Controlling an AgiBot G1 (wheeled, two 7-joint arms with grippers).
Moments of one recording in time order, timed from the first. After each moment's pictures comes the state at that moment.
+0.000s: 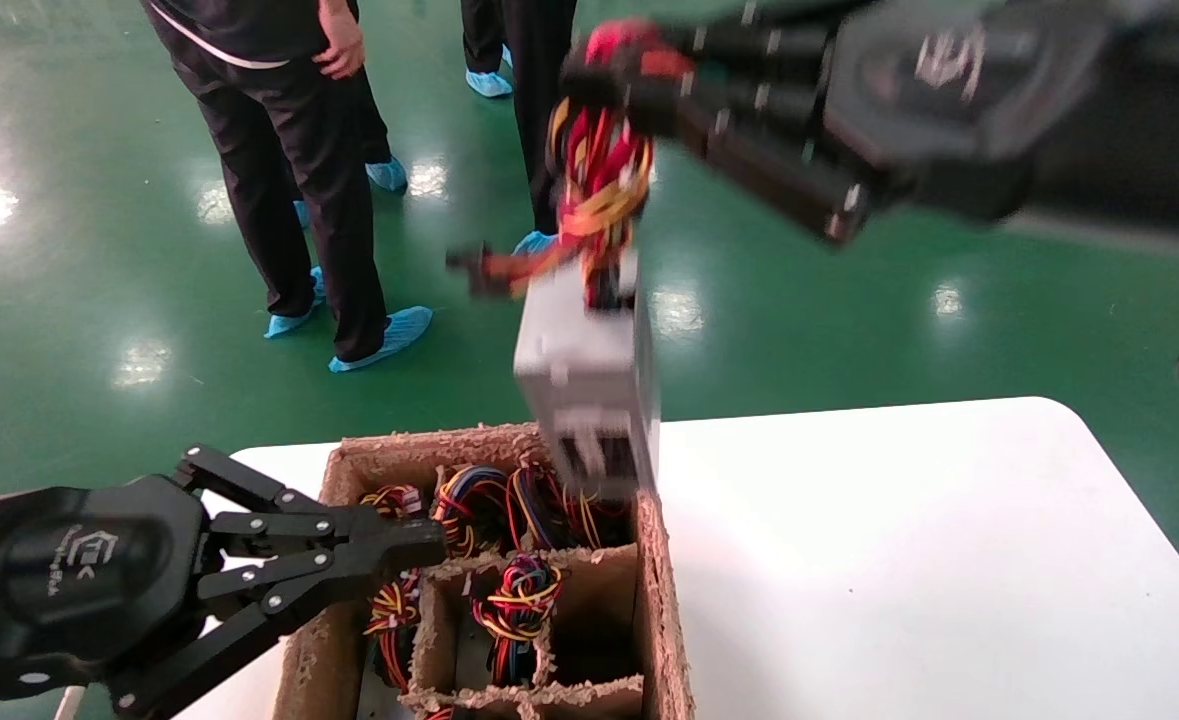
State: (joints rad) left arm -1.10 0.57 0.40 -1.26 0.64 1.45 -0.12; right arm 1.60 -0.79 -0.34 1.16 -0.98 -1.37 0.27
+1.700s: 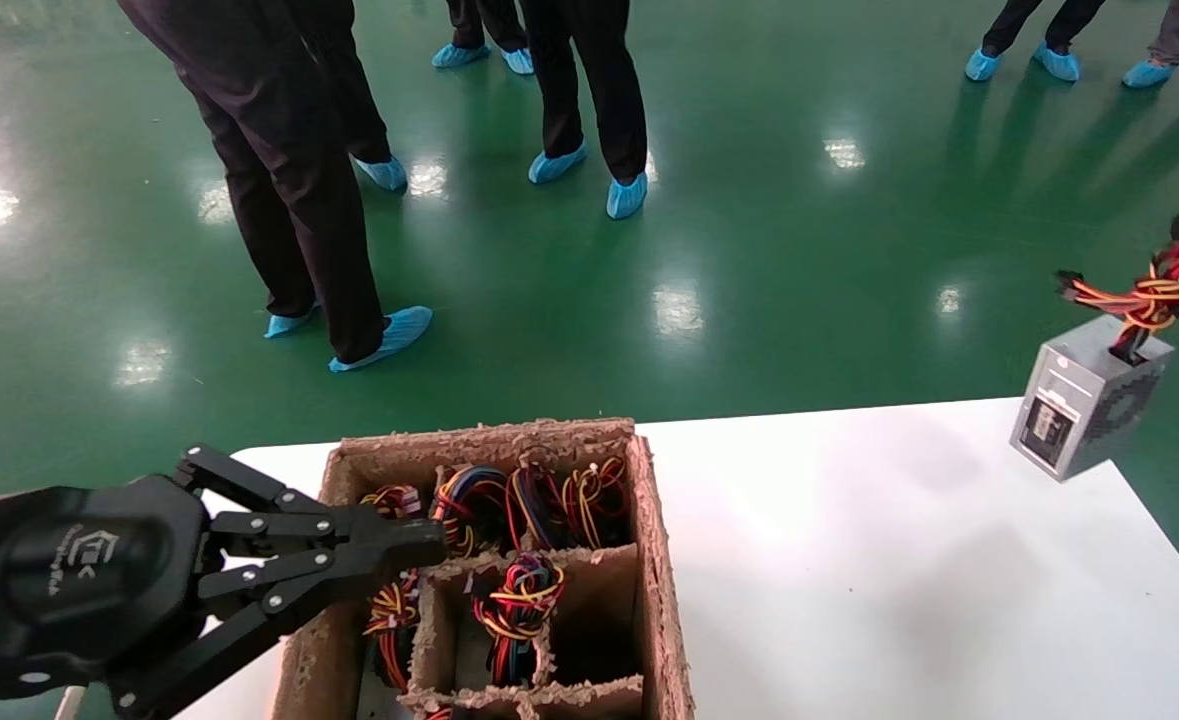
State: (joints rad) left arm -1.10 0.57 0.40 -1.26 0.64 1.45 -0.12; right arm 1.49 -0.51 -0.31 0.59 -1.24 -1.05 0.14
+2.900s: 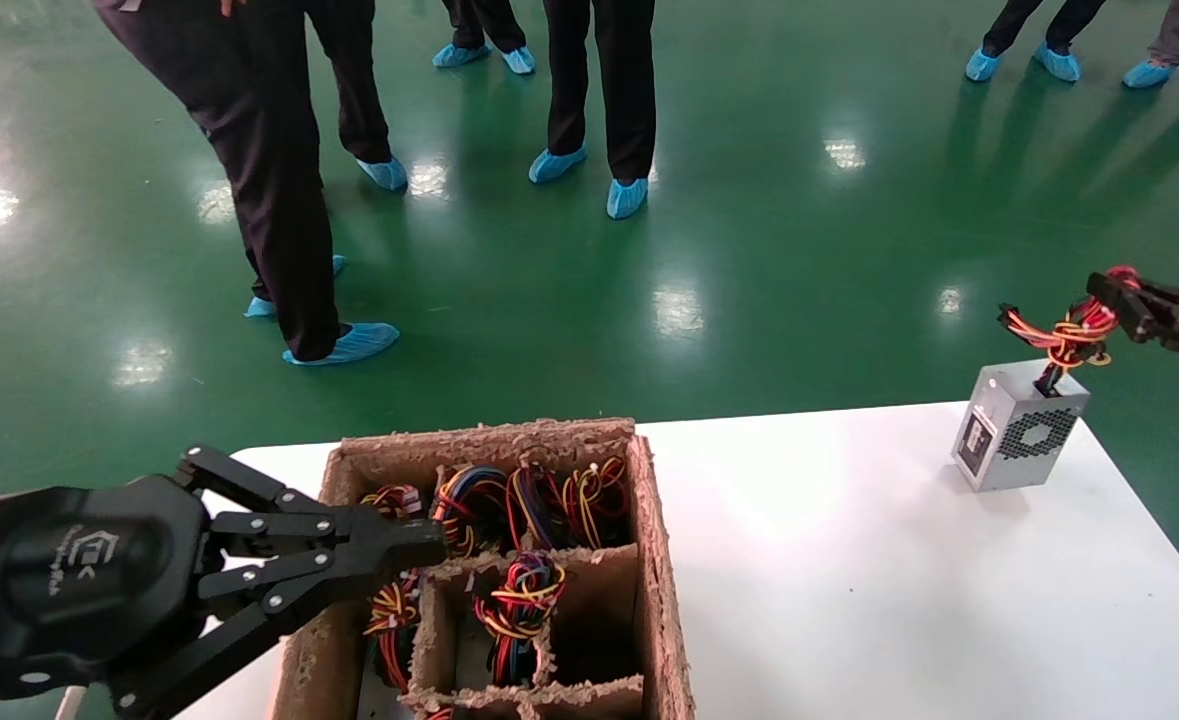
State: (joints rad) left arm -1.10 0.57 0.40 -1.26 0.64 1.45 -0.12; right arm 1.48 -0.74 -0.27 0.24 -1.21 -0.81 0.04
